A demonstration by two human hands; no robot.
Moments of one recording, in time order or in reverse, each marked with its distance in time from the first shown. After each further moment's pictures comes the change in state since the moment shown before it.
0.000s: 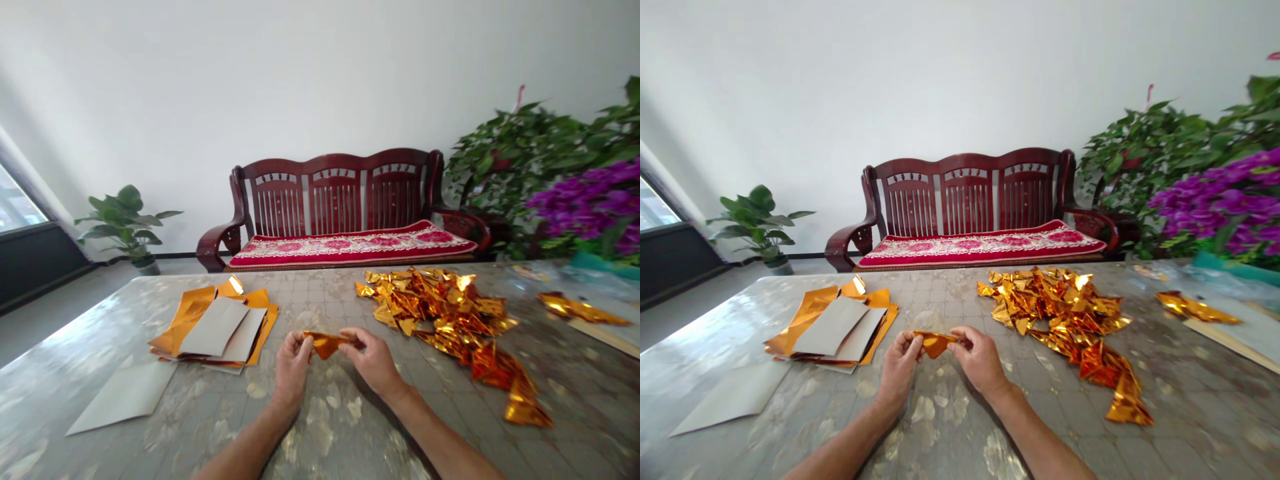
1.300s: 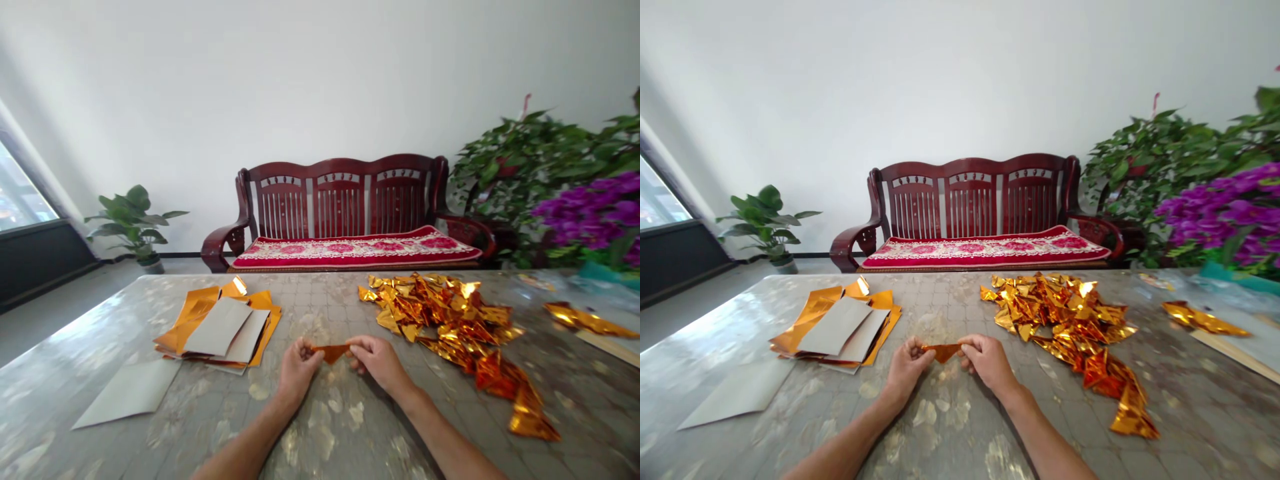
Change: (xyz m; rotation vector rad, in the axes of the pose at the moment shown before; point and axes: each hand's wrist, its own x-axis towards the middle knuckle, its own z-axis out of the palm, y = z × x) left_hand 0.008 -0.020 -0.003 0.041 -0.106 -0.104; right_hand 0.008 0.013 -0.009 0.134 -0.178 0.292
